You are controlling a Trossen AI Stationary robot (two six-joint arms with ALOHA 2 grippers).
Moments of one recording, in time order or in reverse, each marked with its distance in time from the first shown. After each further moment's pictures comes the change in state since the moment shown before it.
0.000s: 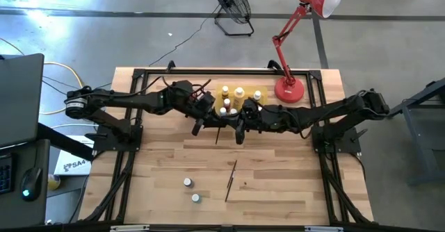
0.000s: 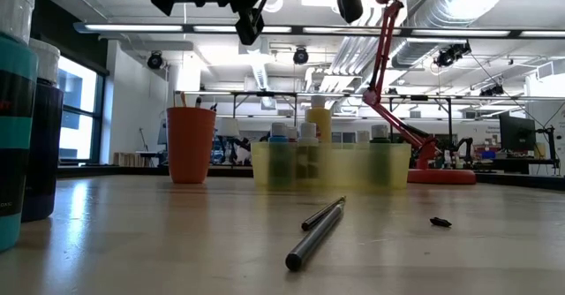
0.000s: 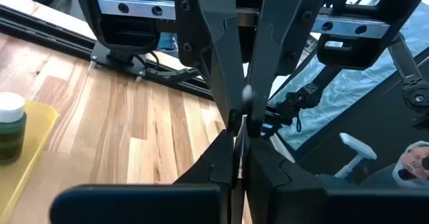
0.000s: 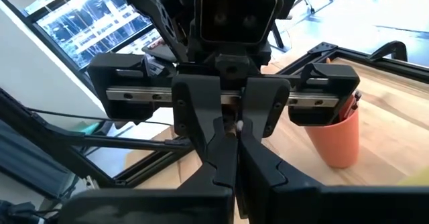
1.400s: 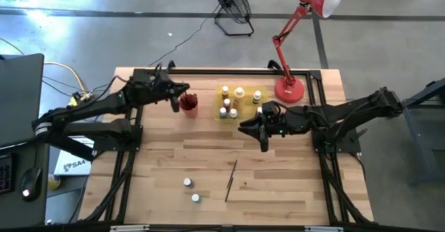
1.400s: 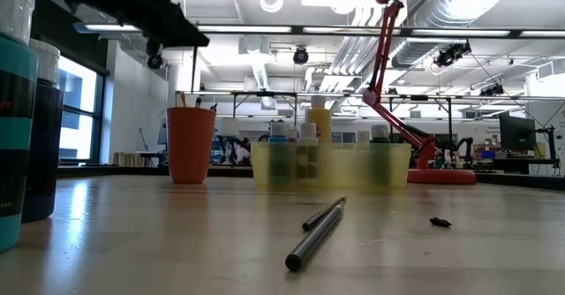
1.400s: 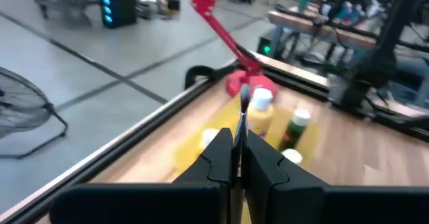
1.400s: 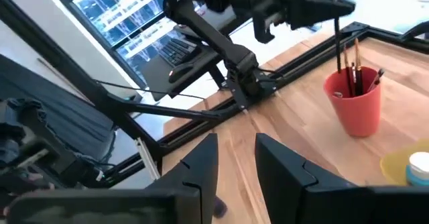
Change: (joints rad) left arm 0.263 -0.579 -0.325 -0.276 -0.601 0.268; right arm 0.109 -0.227 0.000 -0.262 -0.028 0.046
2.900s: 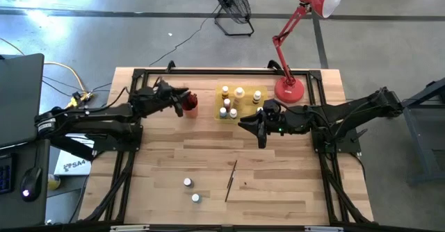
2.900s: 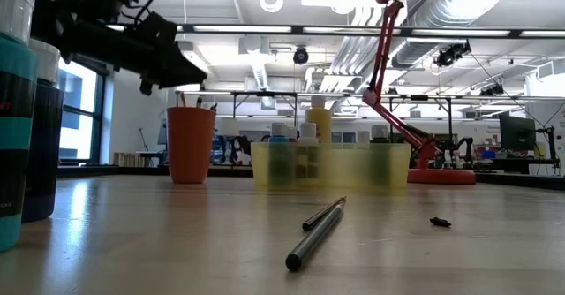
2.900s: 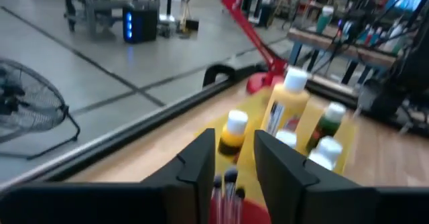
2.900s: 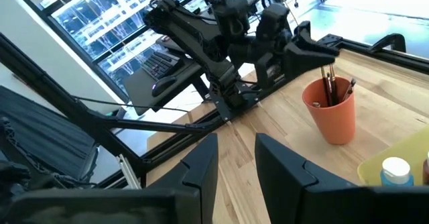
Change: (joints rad) left arm 0.000 0.100 -0.332 0.521 -0.085 -0.024; right arm -0.003 0.000 0.000 0.001 0.084 0.007
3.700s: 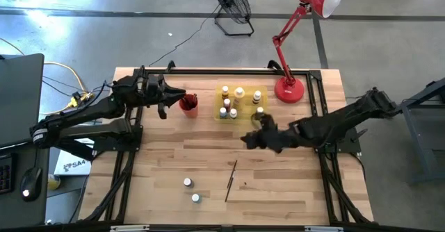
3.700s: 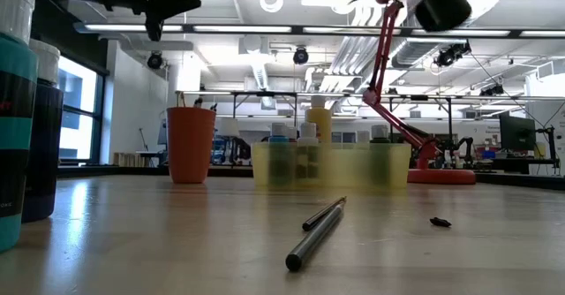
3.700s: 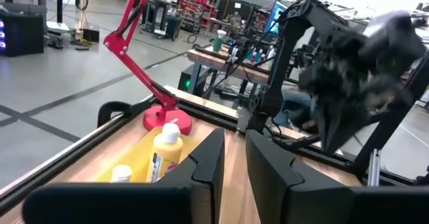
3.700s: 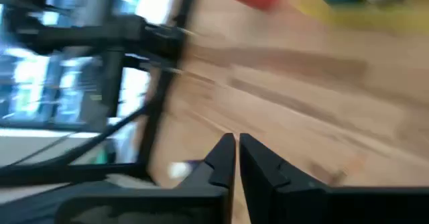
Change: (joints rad) left arm 0.000 -0.247 0.269 -0.393 0.376 -0.081; right arm 0.099 0.139 0.000 -0.285 0.085 0.867
